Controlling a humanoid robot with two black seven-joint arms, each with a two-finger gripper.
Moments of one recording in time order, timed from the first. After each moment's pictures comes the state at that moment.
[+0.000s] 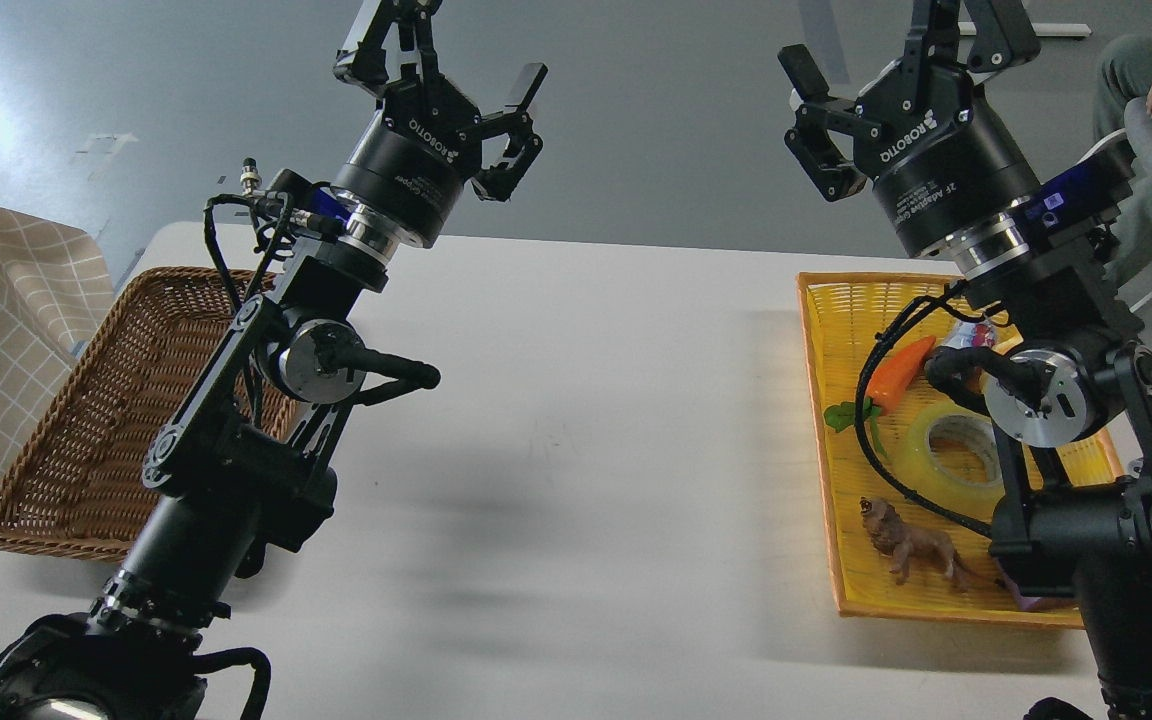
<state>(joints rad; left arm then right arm) -0.51 -0.03 -1.34 -1.31 0.68 -0.27 -0.14 0.47 0.00 1.41 1.56 -0.89 0.24 -0.05</state>
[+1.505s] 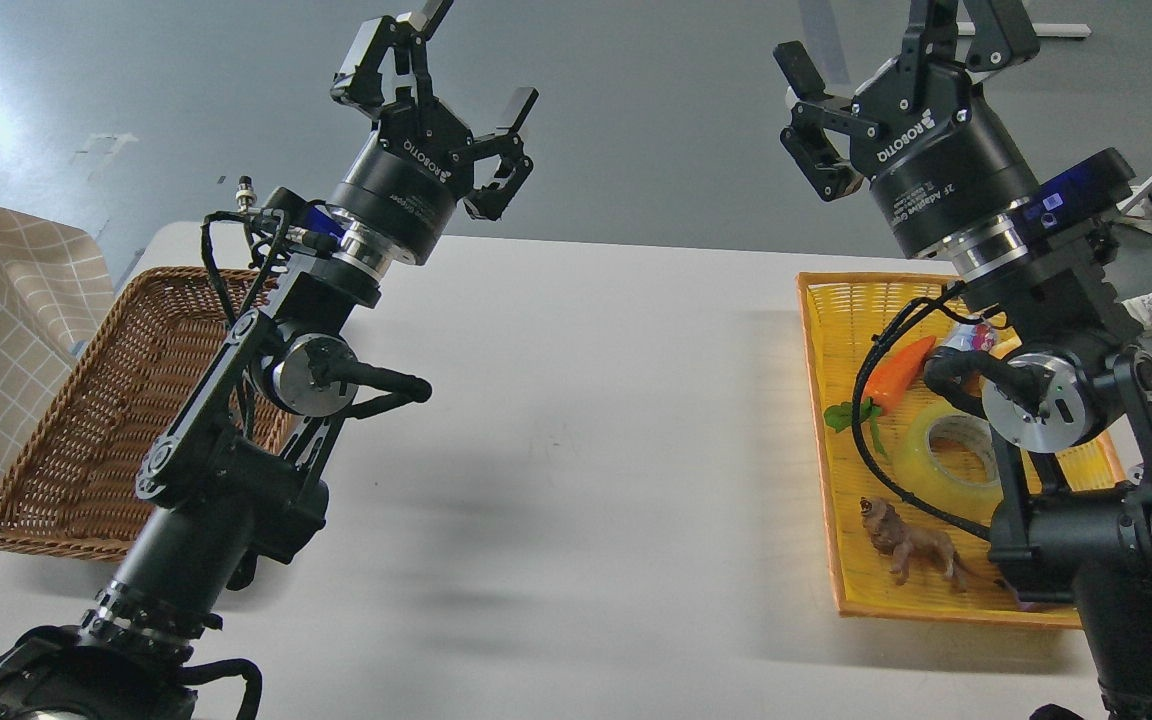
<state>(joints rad) -0.49 -0.01 -1.34 -1.30 0.68 -0.28 -0.14 0.45 0.00 1.40 1.59 -0.89 0.22 -0.05</state>
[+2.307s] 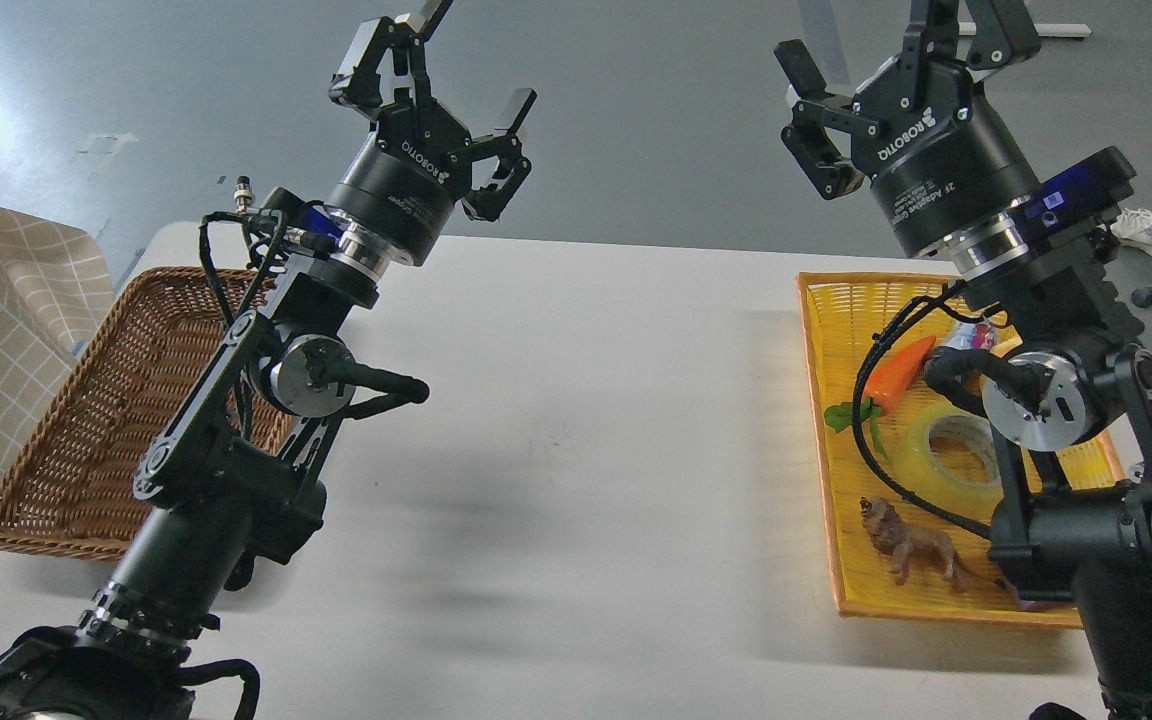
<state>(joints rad) -0.49 0.00 -1.34 -1.30 0.68 -0.29 -0.13 0.45 0.00 1.40 1.59 -0.89 0.22 -0.05</state>
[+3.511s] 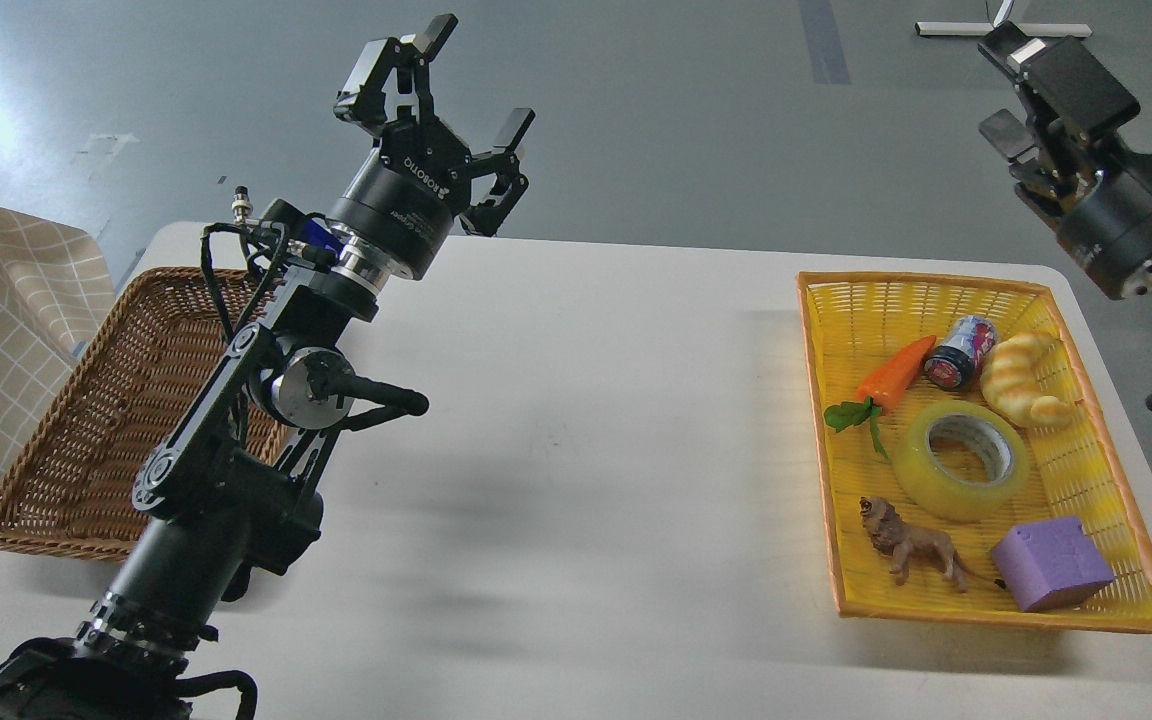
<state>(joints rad) -0.46 0.00 -1.34 -1.30 0.71 -0.28 -0.13 0.32 -0.61 1.42 1.65 -1.29 0.22 -0.11</state>
